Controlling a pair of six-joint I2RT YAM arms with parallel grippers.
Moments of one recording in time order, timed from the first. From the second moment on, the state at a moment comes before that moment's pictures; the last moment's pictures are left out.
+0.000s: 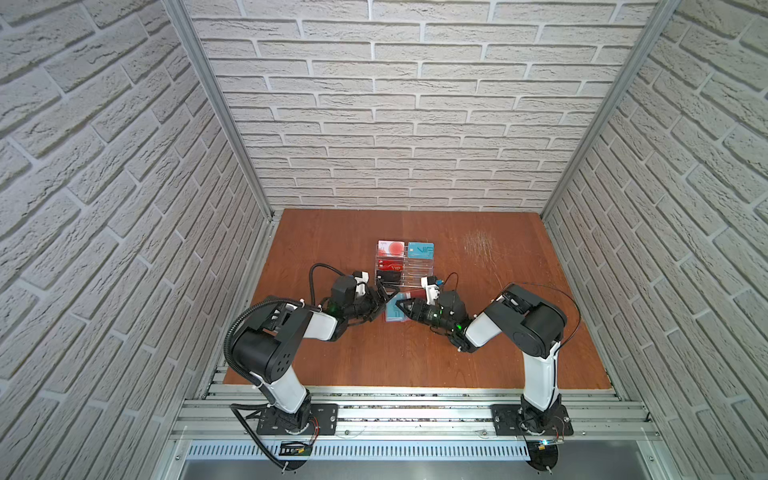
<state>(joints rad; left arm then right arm) -0.44 1.67 0.50 0.68 0.56 -1.12 0.64 2.00 0.61 1.06 -0.34 1.05</state>
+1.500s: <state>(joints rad) -0.41 1.67 0.48 0.72 0.53 -1.12 0.61 2.12 0.76 1.05 -0.59 1.08</state>
